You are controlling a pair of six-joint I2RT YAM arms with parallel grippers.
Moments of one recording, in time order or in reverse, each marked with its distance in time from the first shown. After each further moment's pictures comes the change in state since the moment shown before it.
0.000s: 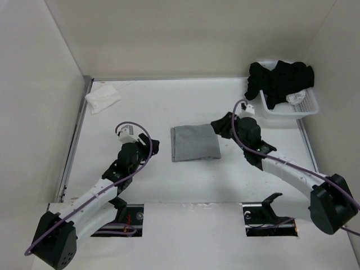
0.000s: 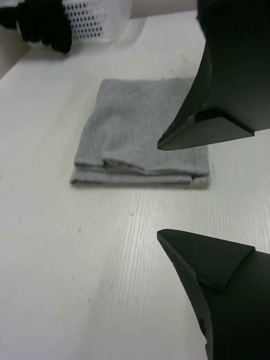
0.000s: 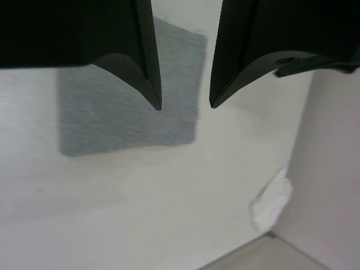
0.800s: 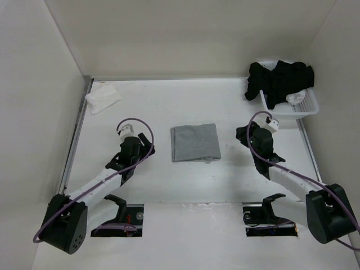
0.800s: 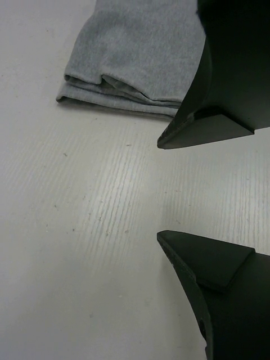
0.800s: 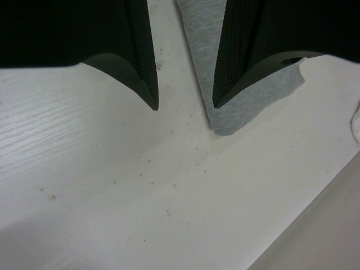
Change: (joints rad) left arm 0.120 0.186 0.056 -0.121 0.002 0.063; right arm -0.236 -0.104 -0.300 0.096 0.199 0.049
